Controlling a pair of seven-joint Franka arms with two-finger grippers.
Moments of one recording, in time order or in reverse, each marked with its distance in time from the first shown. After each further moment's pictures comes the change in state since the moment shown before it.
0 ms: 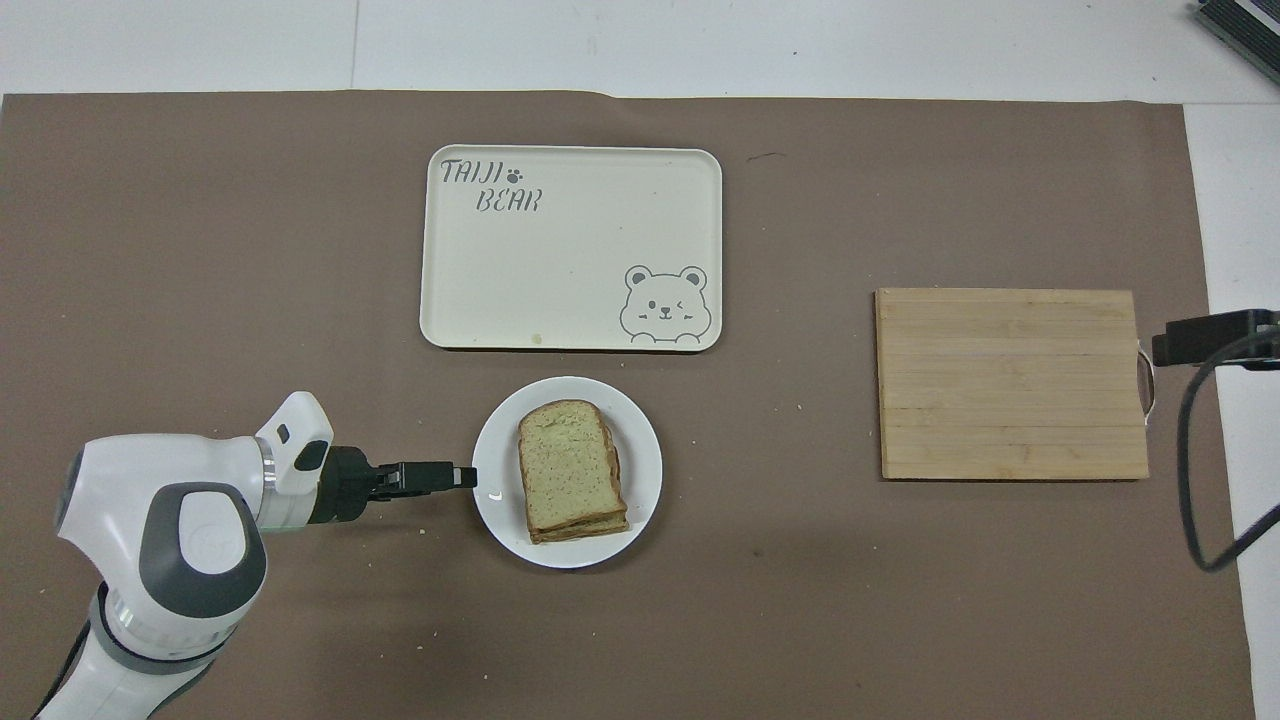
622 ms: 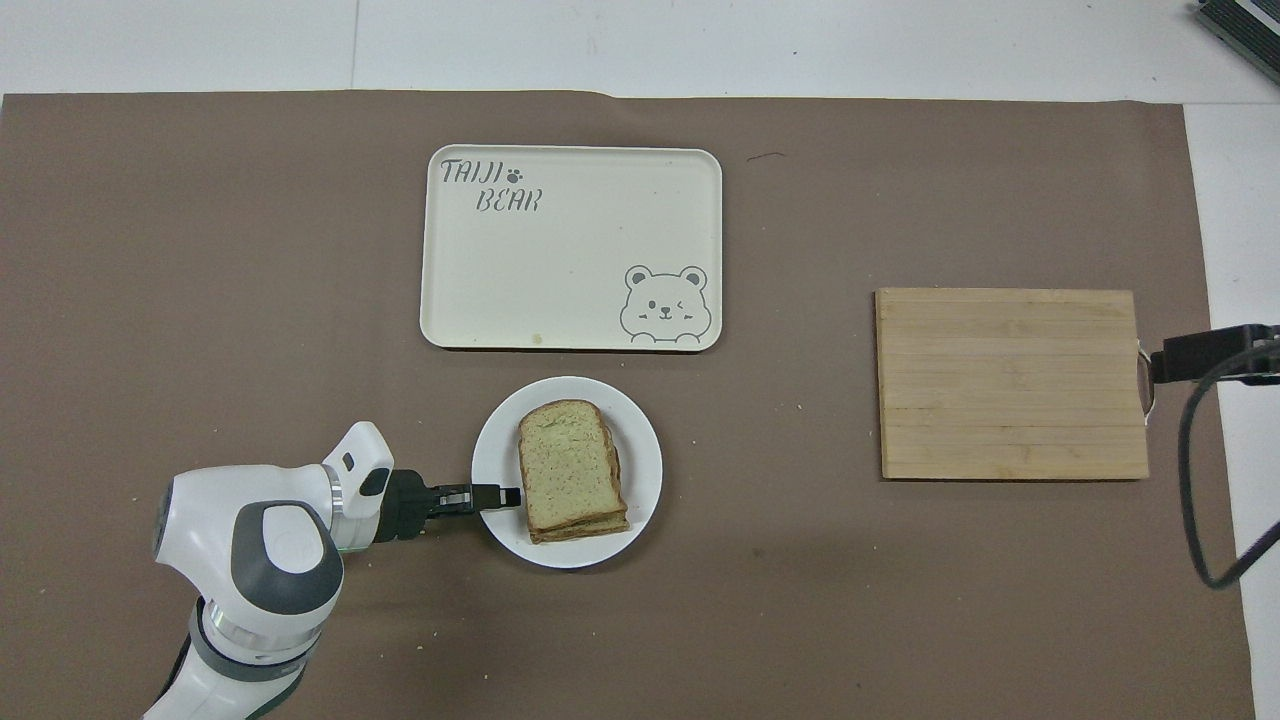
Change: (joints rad) left arm -0.084 0.080 0.000 -0.026 -0.198 0.079 0.146; right arm 0.000 0.002 0.000 -0.002 0.000 -0.042 -0.027
